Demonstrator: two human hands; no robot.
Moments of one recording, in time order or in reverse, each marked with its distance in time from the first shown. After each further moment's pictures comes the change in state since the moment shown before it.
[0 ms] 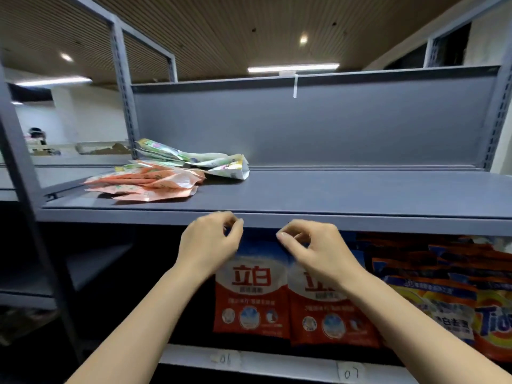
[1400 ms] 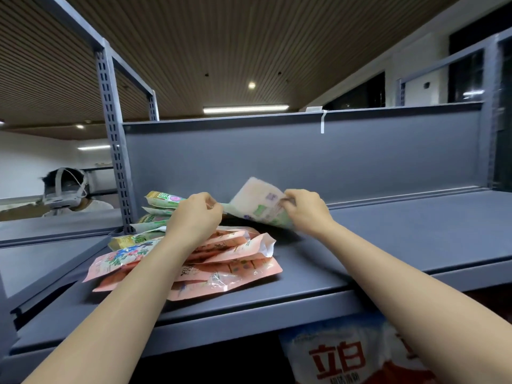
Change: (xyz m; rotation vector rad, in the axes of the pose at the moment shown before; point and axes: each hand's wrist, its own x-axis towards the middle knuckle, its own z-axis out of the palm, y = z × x) left_hand 0.248 -0.206 -0.045 -0.157 -0.125 0.009; right_hand 0.282 -0.046 0.144 -0.385 0.259 0.317
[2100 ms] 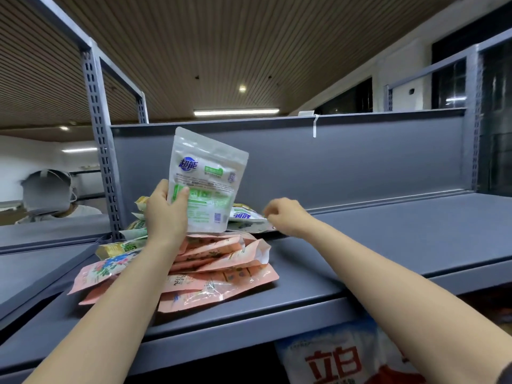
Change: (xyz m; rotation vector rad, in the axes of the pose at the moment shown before) left_hand 0.007 -0.015 -0.003 -0.649 0.370 0.025; right_hand 0.013 -0.013 0.008 0.032 -0.264 0.019
